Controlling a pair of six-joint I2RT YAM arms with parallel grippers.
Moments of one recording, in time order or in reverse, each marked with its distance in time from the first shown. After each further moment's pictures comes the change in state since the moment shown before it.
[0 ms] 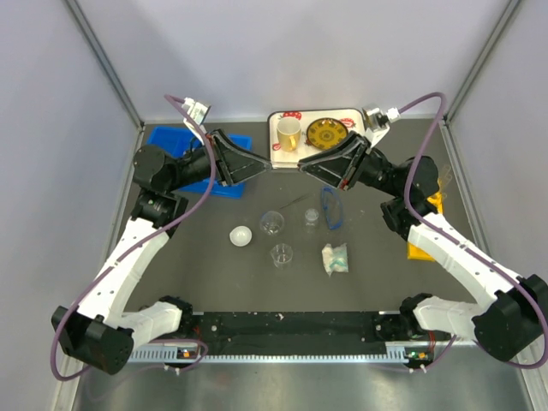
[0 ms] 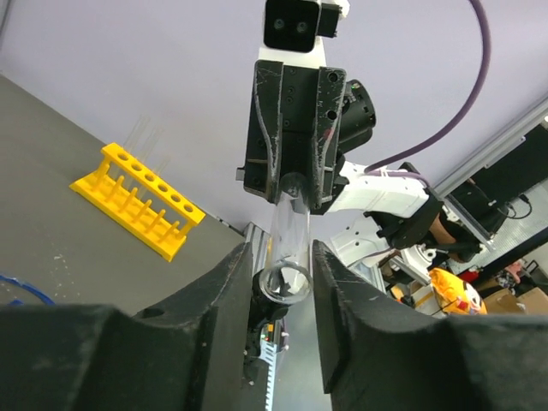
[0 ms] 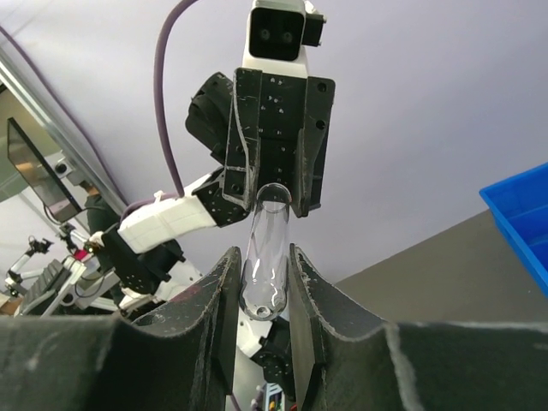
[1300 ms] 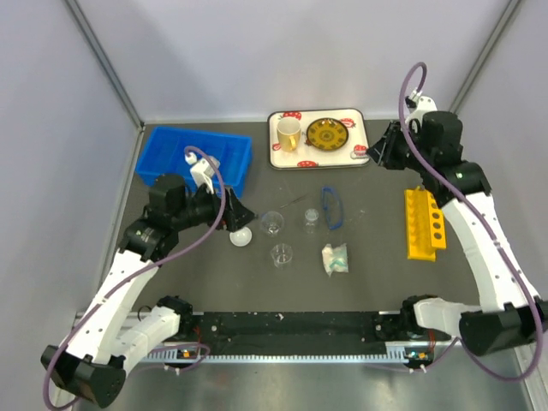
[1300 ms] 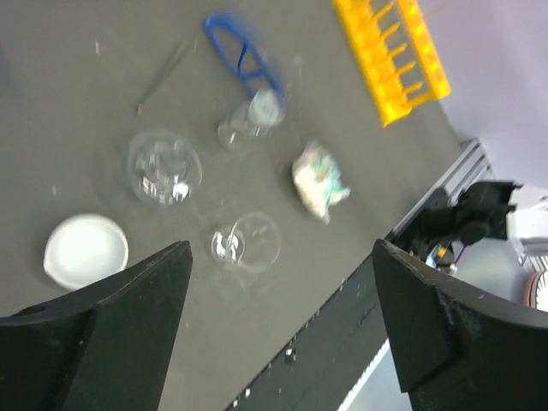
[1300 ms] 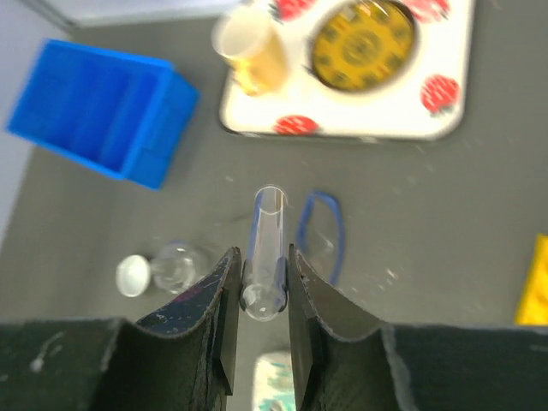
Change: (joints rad) left arm 0.000 -0.225 -0.126 -0.907 -0.418 0.623; right arm -0.287 -0.007 0.428 -1.392 0.562 -0.696
